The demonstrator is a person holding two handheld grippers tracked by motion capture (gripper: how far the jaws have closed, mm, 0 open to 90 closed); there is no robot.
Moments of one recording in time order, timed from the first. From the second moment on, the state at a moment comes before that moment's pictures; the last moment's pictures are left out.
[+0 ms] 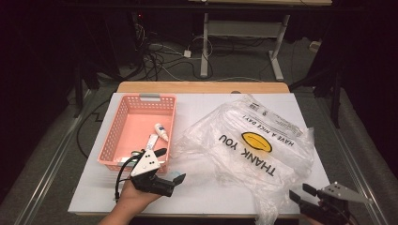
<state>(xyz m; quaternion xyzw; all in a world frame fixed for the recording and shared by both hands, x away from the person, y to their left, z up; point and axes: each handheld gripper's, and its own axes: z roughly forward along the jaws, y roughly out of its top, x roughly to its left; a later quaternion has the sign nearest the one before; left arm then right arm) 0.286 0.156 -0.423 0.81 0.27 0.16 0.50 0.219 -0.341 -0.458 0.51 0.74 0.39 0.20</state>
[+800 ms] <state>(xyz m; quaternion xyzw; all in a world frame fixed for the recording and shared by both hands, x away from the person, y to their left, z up) 0.288 0.155 -0.421 0.81 0.27 0.16 0.50 0.215 -0.257 -0.477 0.41 0.82 0.37 0.14</state>
